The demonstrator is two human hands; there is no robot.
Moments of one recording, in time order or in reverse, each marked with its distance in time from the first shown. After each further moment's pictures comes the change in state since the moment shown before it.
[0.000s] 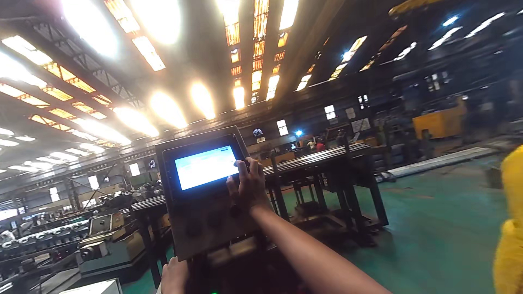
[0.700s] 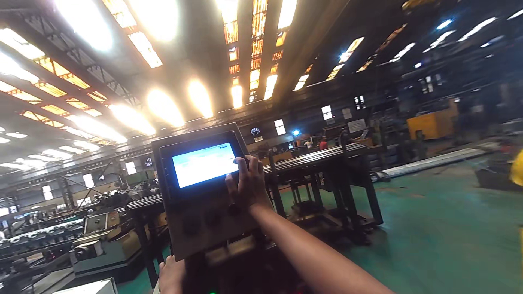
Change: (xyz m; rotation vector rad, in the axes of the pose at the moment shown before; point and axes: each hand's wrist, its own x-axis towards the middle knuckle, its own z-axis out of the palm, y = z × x) left_hand 0.014 -0.003 0.006 0.041 -0.028 0.016; right_hand 0.001 0.002 0.005 -0.029 0.039 -0.022
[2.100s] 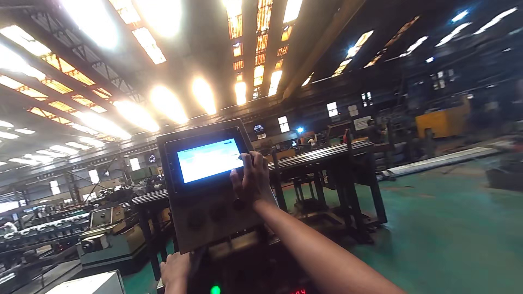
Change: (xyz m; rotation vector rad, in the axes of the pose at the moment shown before) left_hand -0.008 0.005 -0.008 0.064 -0.079 -0.070; right_hand 0.000 -0.001 -0.003 0.011 -0.022 0.015
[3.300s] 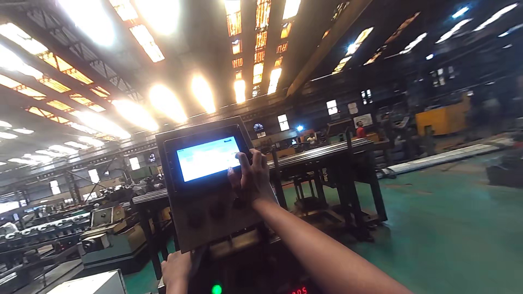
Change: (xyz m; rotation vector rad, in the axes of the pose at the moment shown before) left_hand 0.001 -0.002 0.001 -0.030 0.016 0.010; right_hand -0.001 0.001 0.003 -0.071 0.020 -0.059
